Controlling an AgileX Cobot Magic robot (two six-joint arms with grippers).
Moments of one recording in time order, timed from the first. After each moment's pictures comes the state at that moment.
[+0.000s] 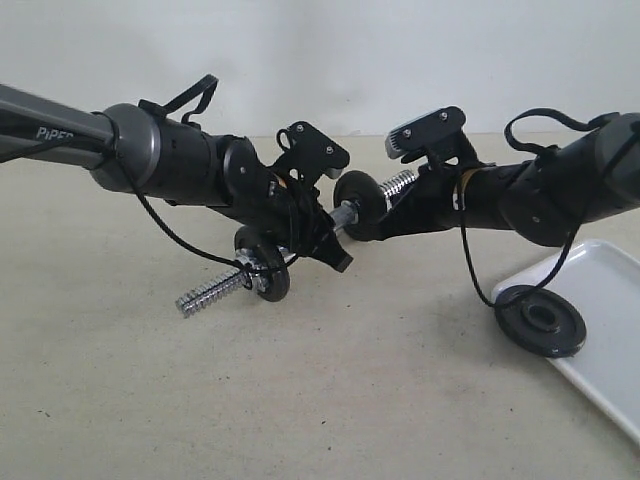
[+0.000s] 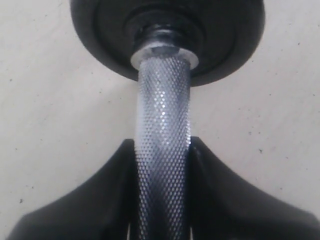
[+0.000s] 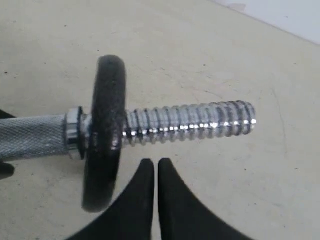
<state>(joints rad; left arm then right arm) -0.56 2.18 -1.41 -0.35 0.19 0.60 0.33 2.03 -1.05 -0.49 -0.32 0.27</state>
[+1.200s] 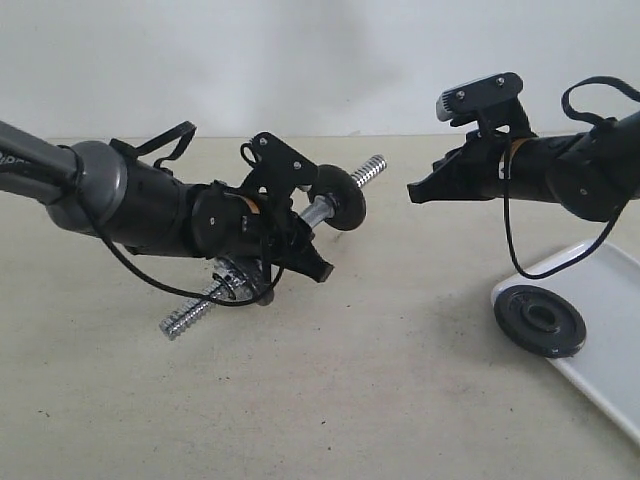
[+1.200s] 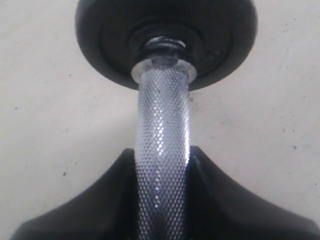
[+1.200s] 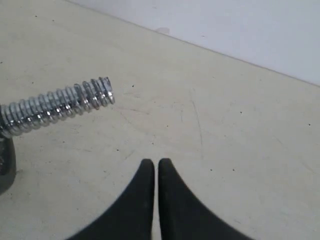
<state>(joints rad) -0.57 2.11 -1.16 -0.36 -0.17 0.57 0.23 1.96 -1.05 -0.48 -0.32 0.28</state>
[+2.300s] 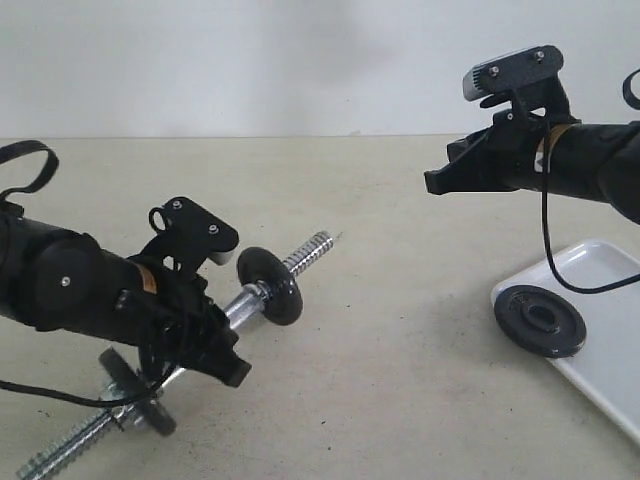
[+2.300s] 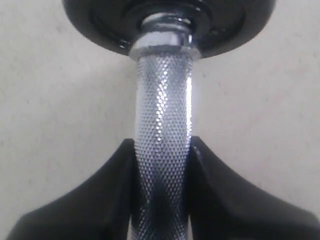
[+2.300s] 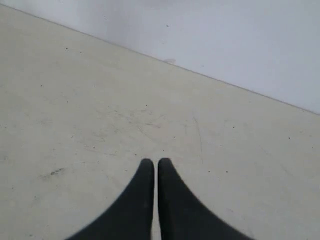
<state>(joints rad) -0.57 1.71 -0.72 -0.19 0.12 0.30 0.23 1.75 -0.87 -0.50 -0.37 0.30</state>
